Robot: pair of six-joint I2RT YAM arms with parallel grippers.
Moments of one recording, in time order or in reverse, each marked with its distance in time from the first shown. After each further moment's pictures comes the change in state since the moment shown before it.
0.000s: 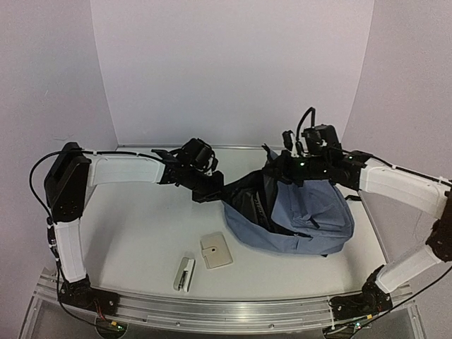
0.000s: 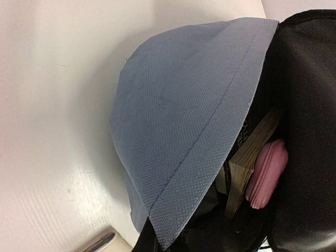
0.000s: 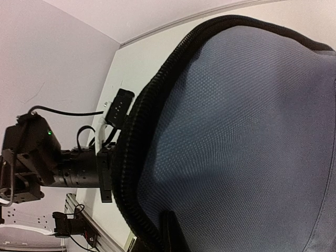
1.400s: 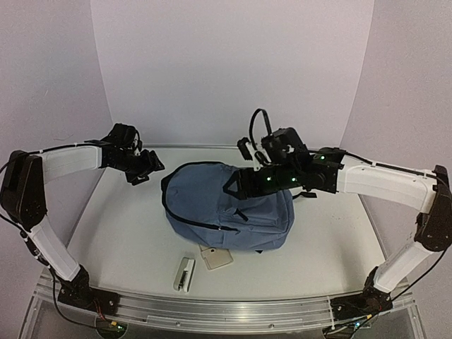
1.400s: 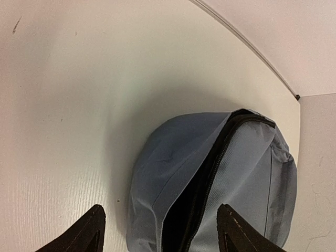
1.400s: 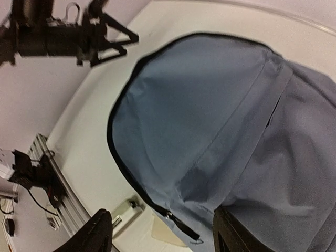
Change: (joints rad) left arm 0.510 -0.343 -0.301 -0.043 -0.021 0.131; right arm 0.319 0.207 0.223 -0.156 0.166 -0.259
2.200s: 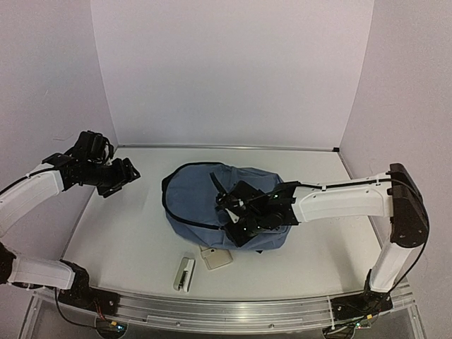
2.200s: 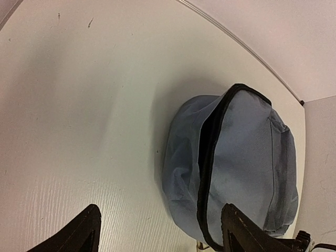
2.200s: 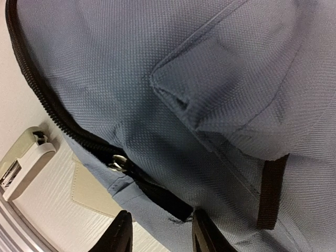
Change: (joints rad) left arm -0.003 -0.471 -0.220 -0.206 -0.134 0.004; right arm 0.167 0.228 -0.030 -0.125 0.291 -0.114
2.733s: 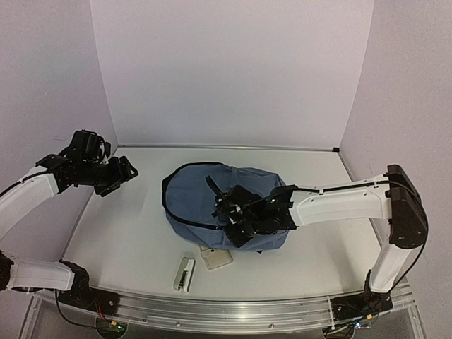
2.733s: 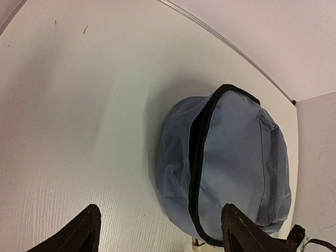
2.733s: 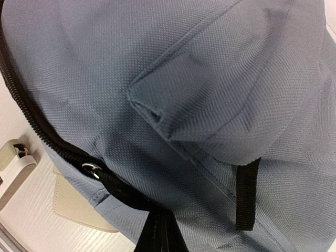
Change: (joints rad) left arm 0.000 -0.055 -0.002 -0.014 0.016 0.006; right arm 0.031 0.011 0.000 0.015 0.125 0.003
